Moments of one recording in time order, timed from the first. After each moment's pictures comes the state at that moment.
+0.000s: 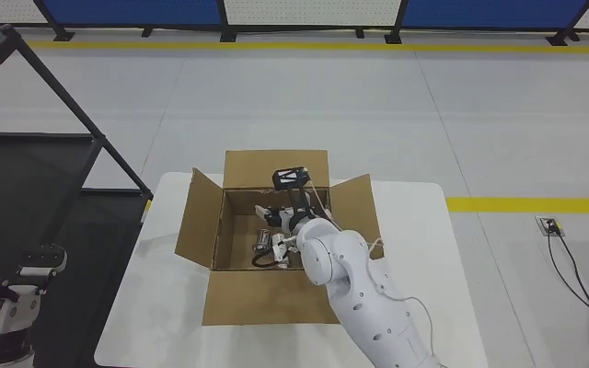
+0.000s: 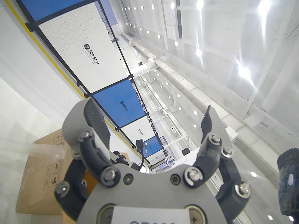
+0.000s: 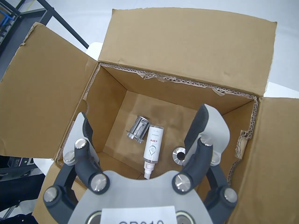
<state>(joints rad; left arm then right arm) 1.72 -1.24 -2.14 -2.12 -0.42 -0.33 -0.27 -0.67 -1.69 1.04 -1.30 -1.19 0.20 0.69</state>
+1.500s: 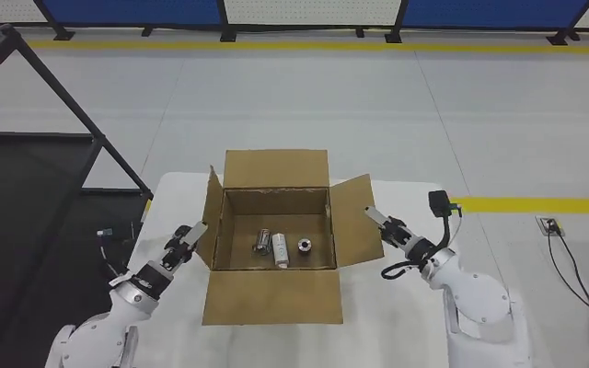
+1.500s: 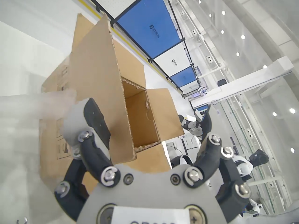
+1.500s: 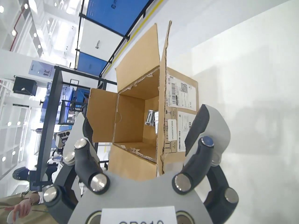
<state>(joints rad) 1.35 -1.19 -1.67 -1.88 0.12 -0.18 -0.52 -1.08 -1.54 1.68 -1.74 -0.52 0.03 0.90</state>
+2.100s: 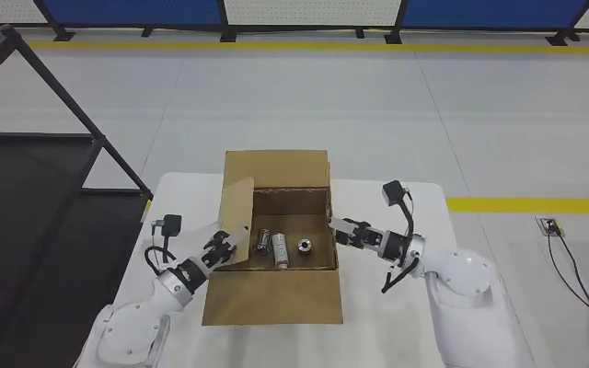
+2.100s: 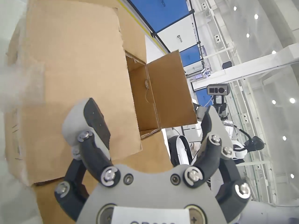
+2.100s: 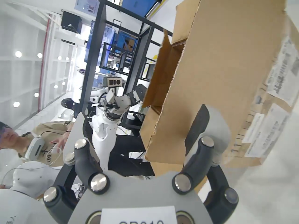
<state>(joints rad) 1.24 -1.20 -1.49 -1.80 0.17 -0.08 -0.58 -0.91 -1.51 1.56 -1.51 -0.16 -0.15 1.15</state>
